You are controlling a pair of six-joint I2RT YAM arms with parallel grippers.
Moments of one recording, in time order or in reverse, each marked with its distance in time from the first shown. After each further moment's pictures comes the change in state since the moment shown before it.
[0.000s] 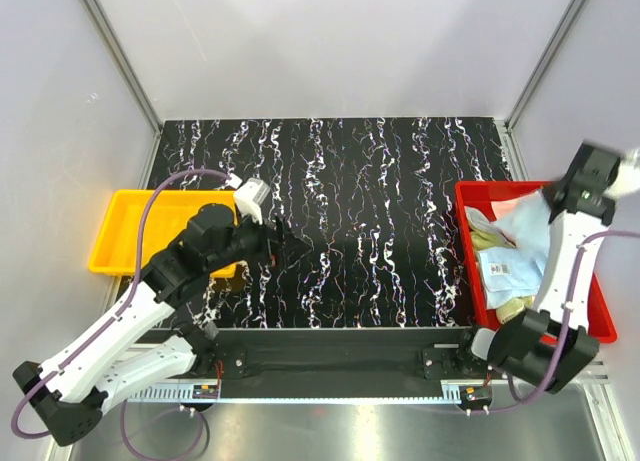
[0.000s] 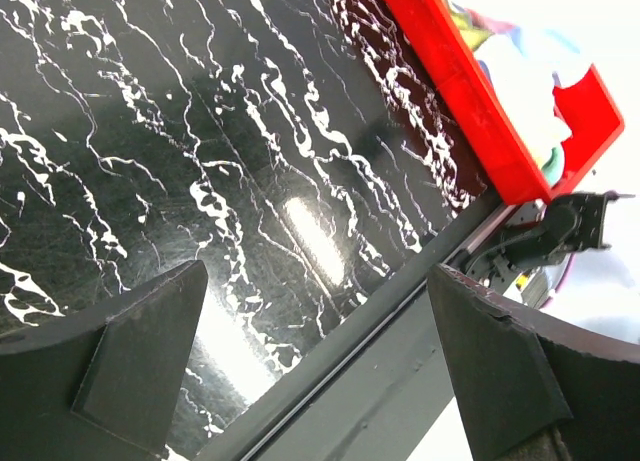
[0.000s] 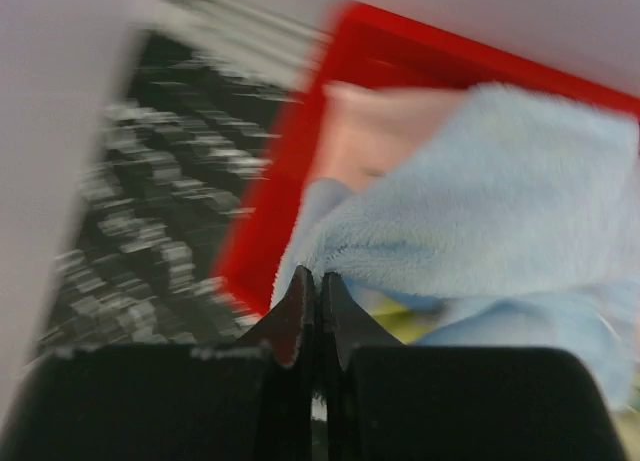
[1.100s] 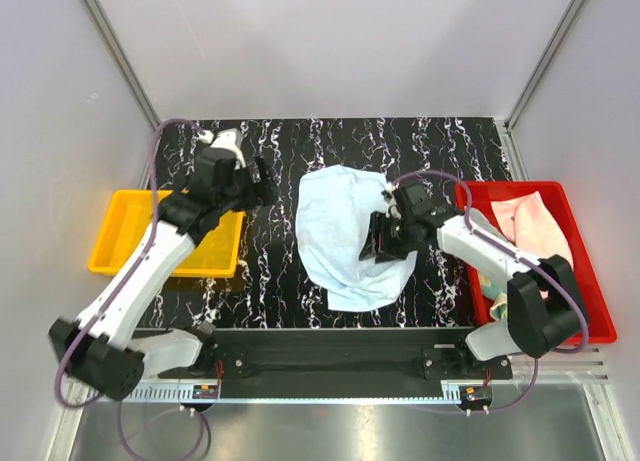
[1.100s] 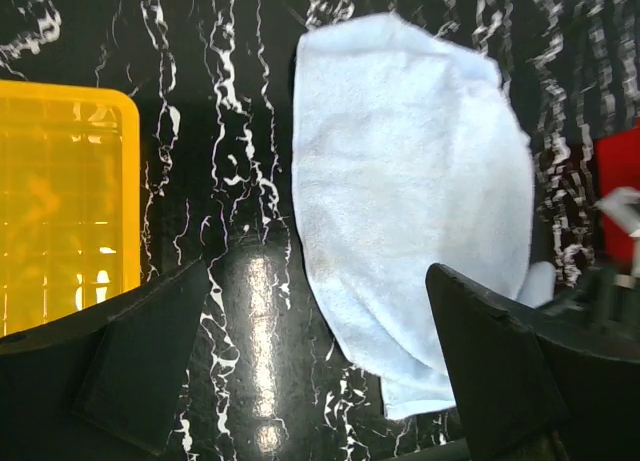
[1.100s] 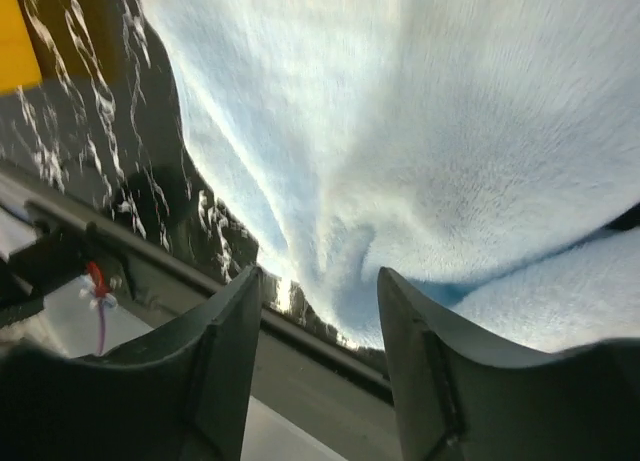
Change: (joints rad) left arm 0.290 0.332 0.317 -0.166 -0.252 -0.036; right arm 0.986 0.215 -0.277 0.206 -0.671 -0.123
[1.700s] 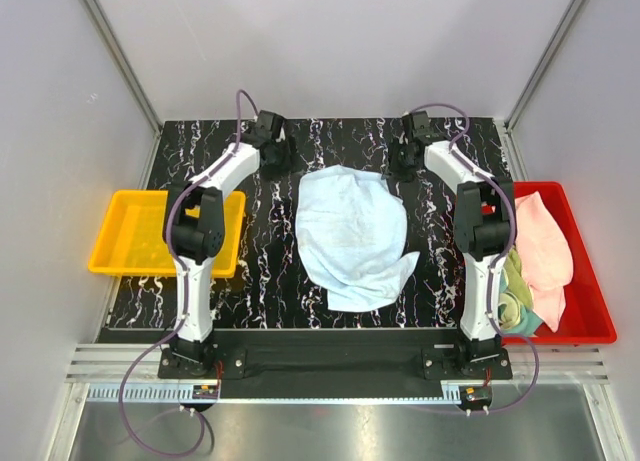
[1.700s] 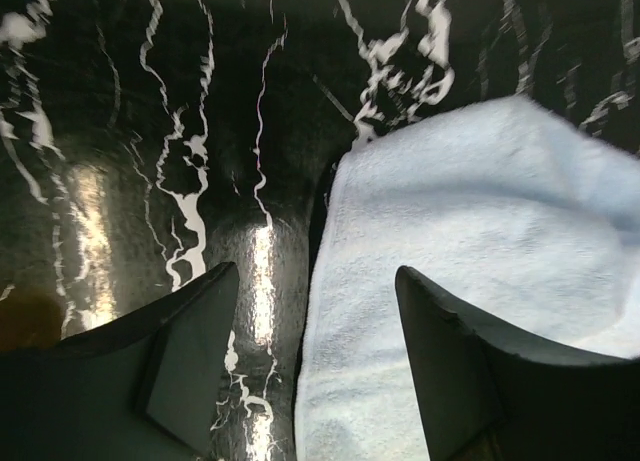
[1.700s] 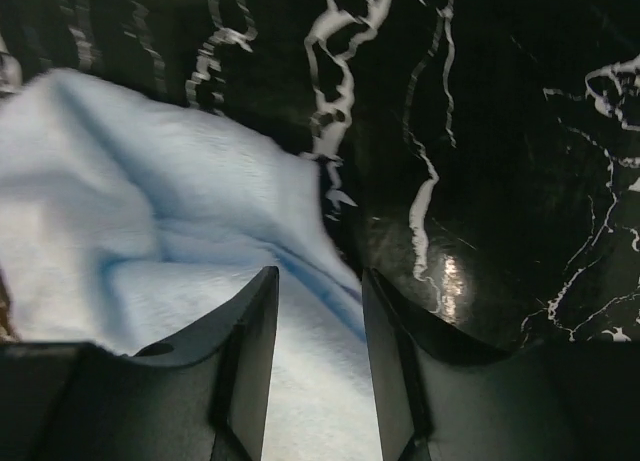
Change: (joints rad) left arm 0.119 1.014 0.623 0.056 0.157 0.006; right arm -0.261 0.708 0.867 -0.059 0.277 -0.190
